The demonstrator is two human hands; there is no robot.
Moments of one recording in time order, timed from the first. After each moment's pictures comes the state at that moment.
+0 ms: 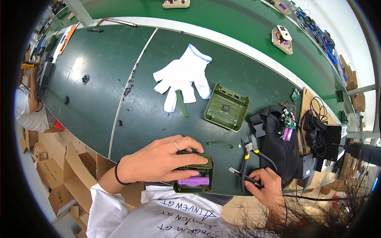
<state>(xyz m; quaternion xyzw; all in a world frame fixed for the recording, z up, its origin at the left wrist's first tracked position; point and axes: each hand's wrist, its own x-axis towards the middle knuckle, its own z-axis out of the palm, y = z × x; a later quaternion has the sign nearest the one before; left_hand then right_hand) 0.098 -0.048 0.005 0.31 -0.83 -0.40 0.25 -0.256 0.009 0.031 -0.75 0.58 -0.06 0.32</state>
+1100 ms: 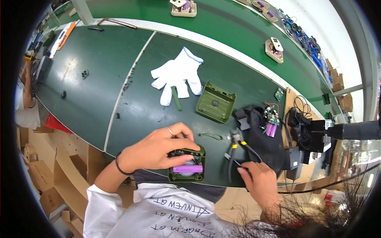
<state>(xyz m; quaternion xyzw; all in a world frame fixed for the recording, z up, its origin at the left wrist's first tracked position) 0.095 -0.042 -0.007 0.32 -0.77 -0.44 0.32 -0.226 0.014 0.062 -0.78 0.59 -0.04 0.21</state>
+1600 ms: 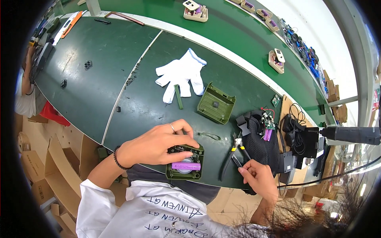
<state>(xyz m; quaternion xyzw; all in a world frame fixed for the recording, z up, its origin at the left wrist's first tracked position) 0.094 -0.040 -0.016 0.32 -0.78 -0.41 0.34 -0.254 0.002 0.058 -0.63 0.66 -0.05 0.41</state>
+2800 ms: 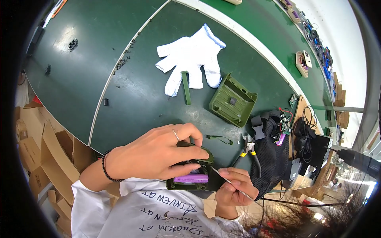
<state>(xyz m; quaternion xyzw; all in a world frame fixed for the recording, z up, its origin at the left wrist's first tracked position) 0.097 -0.041 -0.018 0.32 -0.77 -0.42 0.34 -0.147 0.022 -0.025 -0.72 0.42 -0.52 0.18</state>
